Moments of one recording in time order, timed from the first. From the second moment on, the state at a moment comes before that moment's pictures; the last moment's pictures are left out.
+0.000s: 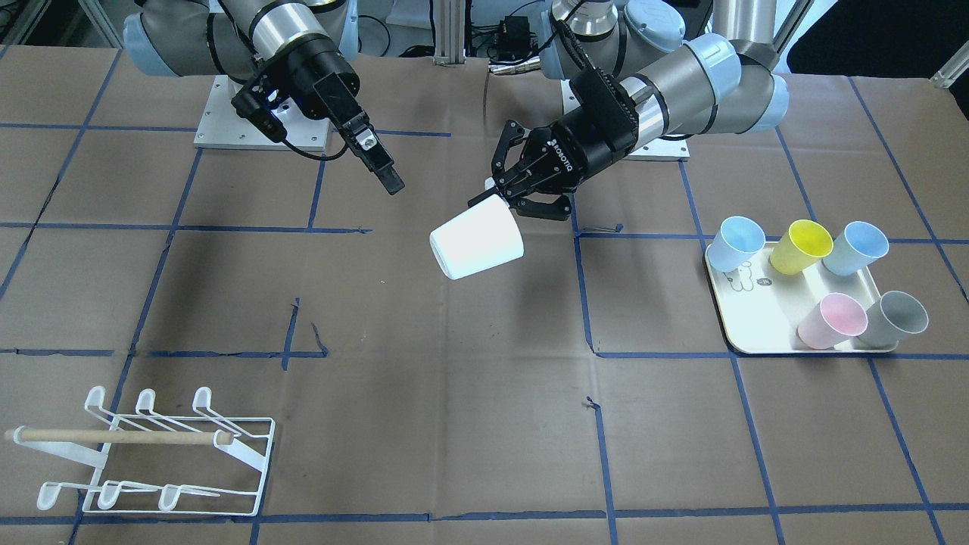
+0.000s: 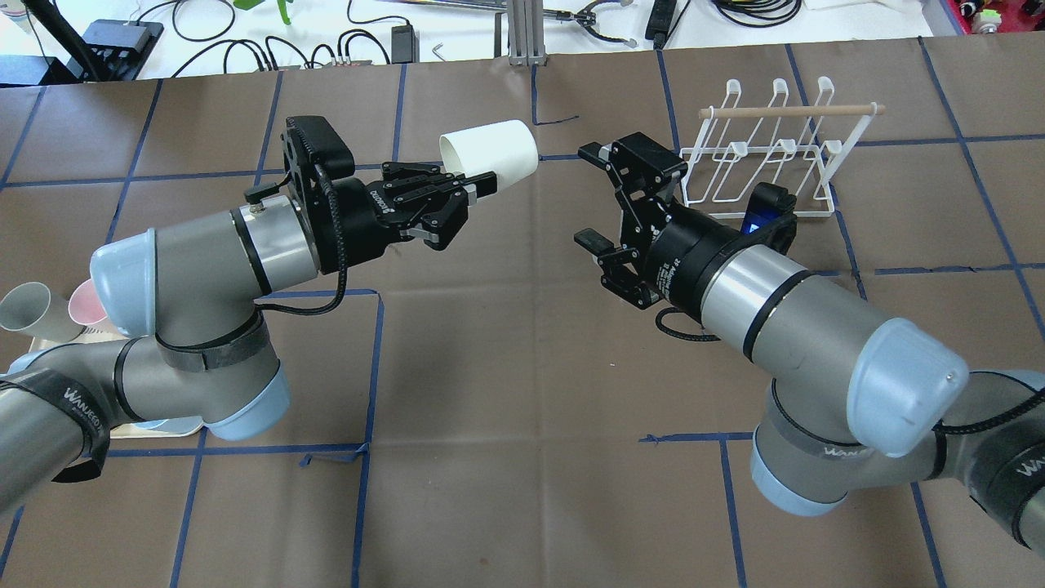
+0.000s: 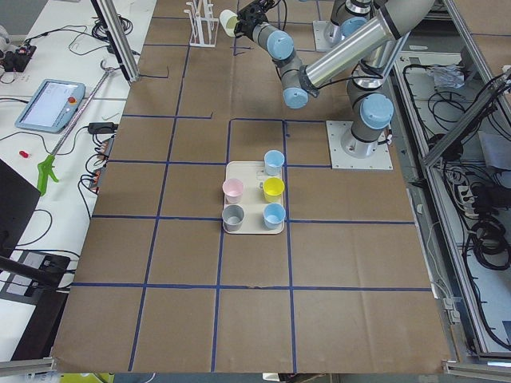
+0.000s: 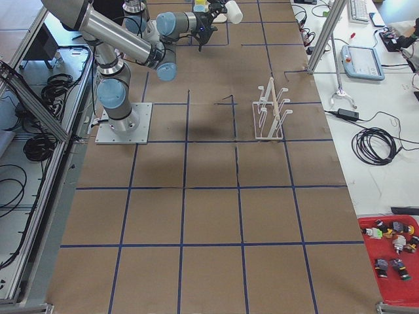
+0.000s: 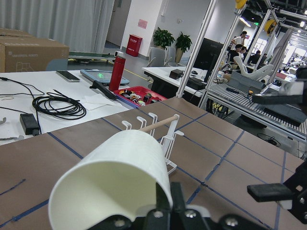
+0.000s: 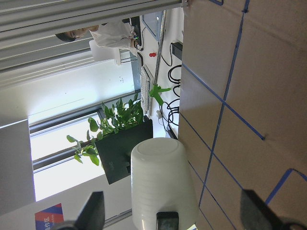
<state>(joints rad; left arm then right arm) -1.50 -1.67 -2.26 0.20 0.49 0.21 1.67 -1.64 2.37 -3.49 -1.03 1.66</state>
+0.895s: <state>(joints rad) -1.51 -1.65 -2.30 0.22 0.49 0.20 1.74 -1.48 2.23 -3.49 -1.13 1.61</state>
